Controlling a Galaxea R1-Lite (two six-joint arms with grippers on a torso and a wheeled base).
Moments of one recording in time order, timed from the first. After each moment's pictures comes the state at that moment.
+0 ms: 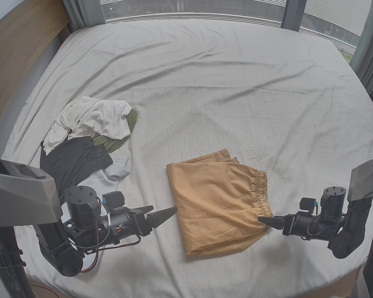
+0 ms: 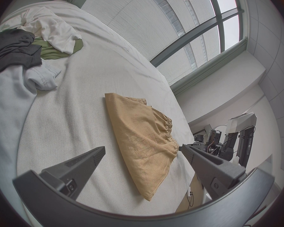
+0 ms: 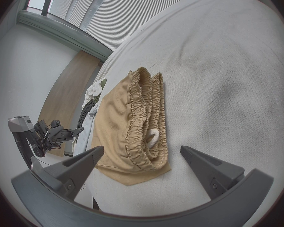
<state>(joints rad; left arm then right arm) -0.45 2.14 -0.33 -1.55 -0.38 -0.51 0.20 2.24 -0.21 -1.54 0.51 0.42</state>
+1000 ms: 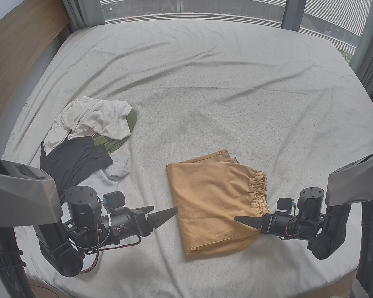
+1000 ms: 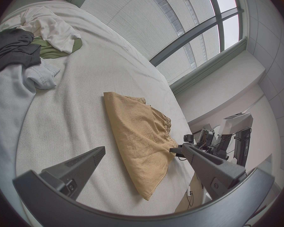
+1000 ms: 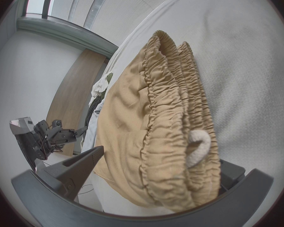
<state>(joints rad) -0.46 2.14 -0.33 -1.55 -0.38 -0.51 0.33 2.35 -0.38 -1.54 0.53 0.55</state>
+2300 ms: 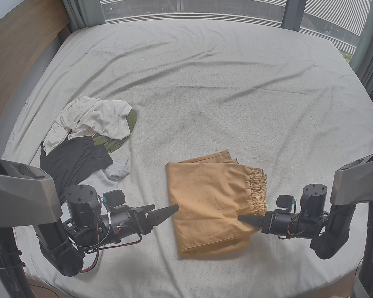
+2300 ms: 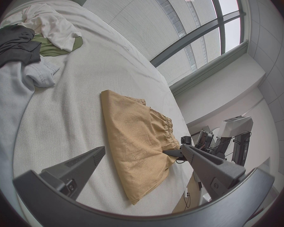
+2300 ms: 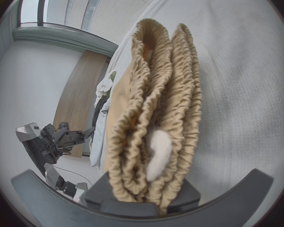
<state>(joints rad) -0.46 2.12 -0.34 -1.55 -0.38 -0.55 0.35 2.25 -0.35 -1.54 0.61 0.61</state>
